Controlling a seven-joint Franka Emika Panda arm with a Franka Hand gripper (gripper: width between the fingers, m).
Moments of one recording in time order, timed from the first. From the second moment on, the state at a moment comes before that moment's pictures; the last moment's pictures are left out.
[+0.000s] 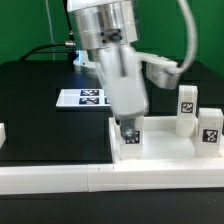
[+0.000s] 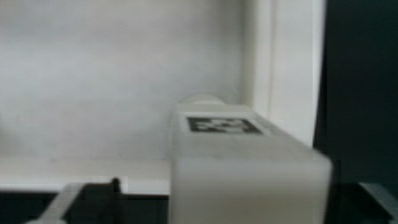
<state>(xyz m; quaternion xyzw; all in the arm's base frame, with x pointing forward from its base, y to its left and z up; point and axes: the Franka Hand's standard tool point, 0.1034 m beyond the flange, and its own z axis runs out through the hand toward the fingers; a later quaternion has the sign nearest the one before) 0.626 0.001 0.069 -0.79 0.61 0.00 0.09</state>
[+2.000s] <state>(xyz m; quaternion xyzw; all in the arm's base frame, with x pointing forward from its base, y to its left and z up) 0.626 0.002 0.067 -0.89 0.45 -0.04 0.06</state>
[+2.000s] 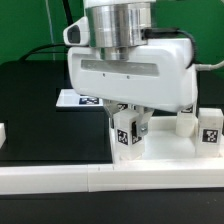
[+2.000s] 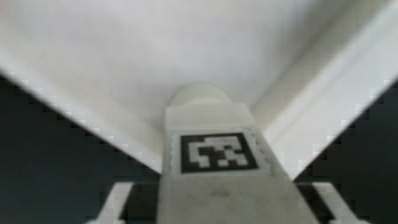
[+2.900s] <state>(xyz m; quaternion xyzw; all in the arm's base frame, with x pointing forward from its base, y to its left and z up) 0.624 0.009 0.066 -0.71 0.70 0.01 0.09</state>
